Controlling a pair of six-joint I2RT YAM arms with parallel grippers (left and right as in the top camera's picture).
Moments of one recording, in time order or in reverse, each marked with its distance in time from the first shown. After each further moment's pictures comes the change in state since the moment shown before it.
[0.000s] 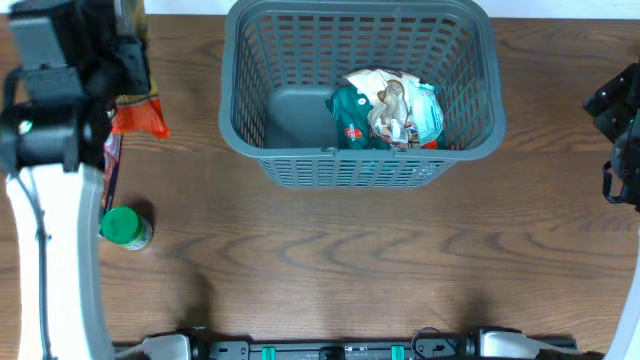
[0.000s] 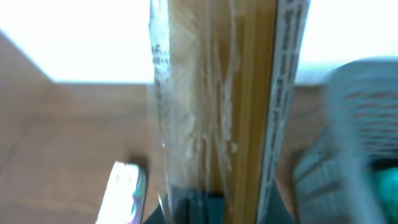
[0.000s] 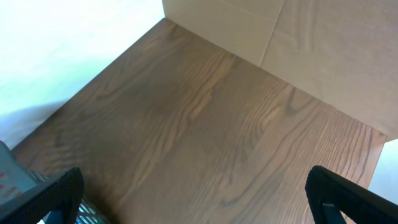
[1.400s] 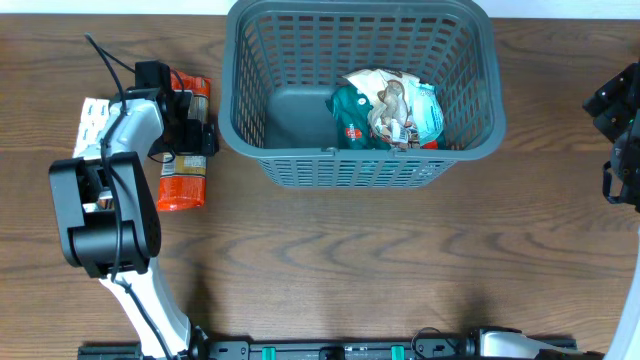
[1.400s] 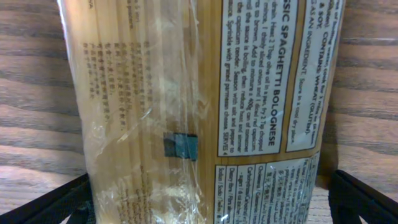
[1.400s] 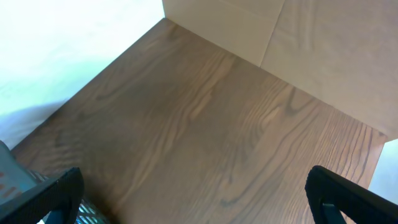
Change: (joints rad) left arm 0.034 0.670 -0.266 0.098 -0.004 0.037; right arm 0.000 0.000 0.000 0.000 0.000 0.000
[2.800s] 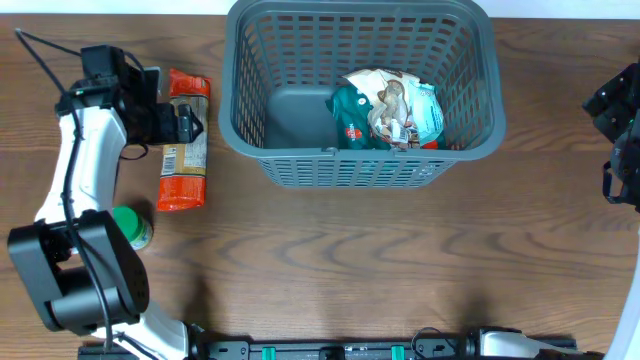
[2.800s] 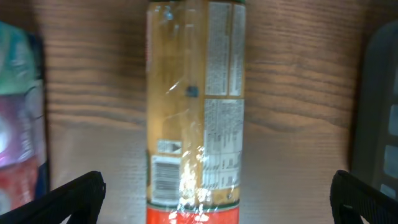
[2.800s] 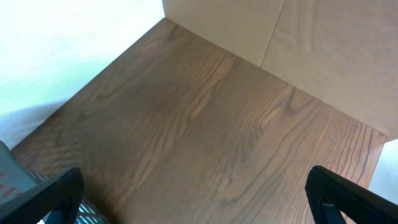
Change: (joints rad) left arm 0.079 -0.280 -0.006 -0.117 0.150 0.014; right arm 0.000 0.000 0.000 0.000 0.000 0.000
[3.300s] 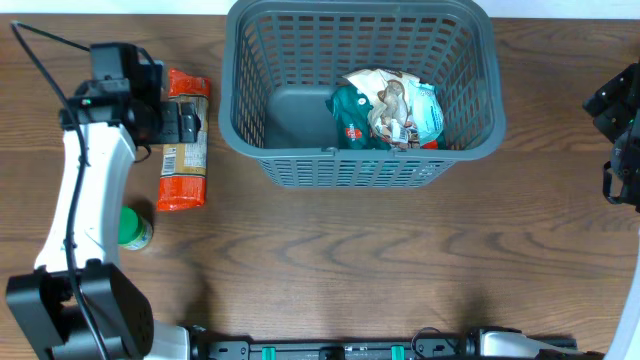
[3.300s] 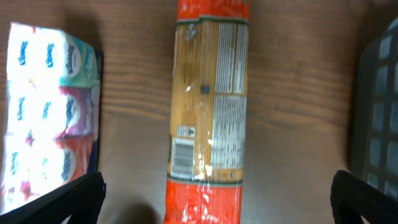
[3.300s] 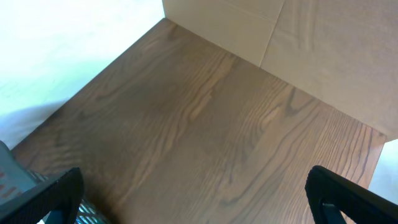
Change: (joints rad) left arm -0.068 -0.161 -0.017 -0.038 -0.163 -0.051; right arm 0.000 0.000 0.000 0.000 0.000 0.000
